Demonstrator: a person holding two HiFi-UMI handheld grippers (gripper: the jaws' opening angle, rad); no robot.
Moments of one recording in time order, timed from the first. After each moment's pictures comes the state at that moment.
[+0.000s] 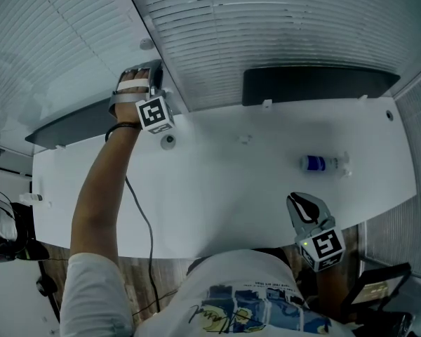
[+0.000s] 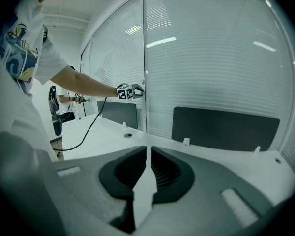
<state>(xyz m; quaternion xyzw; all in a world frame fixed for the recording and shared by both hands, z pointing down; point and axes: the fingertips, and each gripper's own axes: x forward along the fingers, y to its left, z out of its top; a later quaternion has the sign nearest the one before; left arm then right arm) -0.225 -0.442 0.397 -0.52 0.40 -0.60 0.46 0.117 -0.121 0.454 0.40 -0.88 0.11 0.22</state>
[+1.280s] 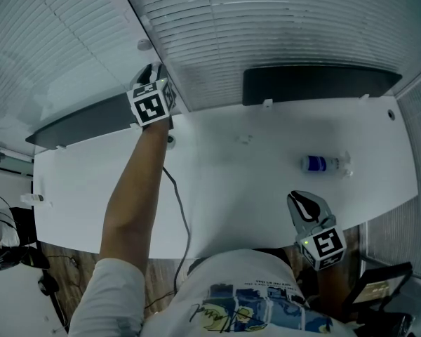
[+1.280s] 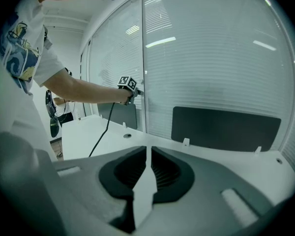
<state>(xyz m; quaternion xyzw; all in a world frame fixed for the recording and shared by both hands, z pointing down) -0.248 -0.440 0.372 -0.69 0.71 -0.12 -0.05 0.115 -0.126 0.454 0.40 -0.88 0.11 0.22</state>
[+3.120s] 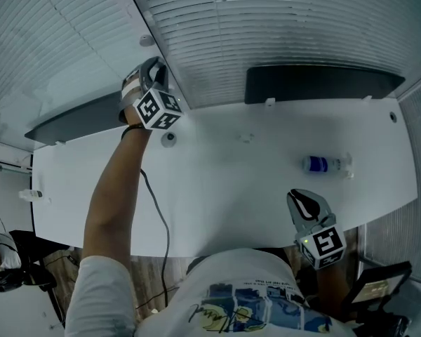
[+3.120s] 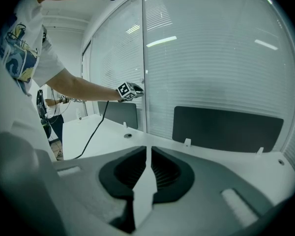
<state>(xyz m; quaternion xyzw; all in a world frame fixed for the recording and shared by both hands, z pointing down) -0.231 -0.445 0.384 -0.62 0.56 -0.46 0.29 0.111 -0.136 0.457 0.39 -0.89 0.11 0.23</state>
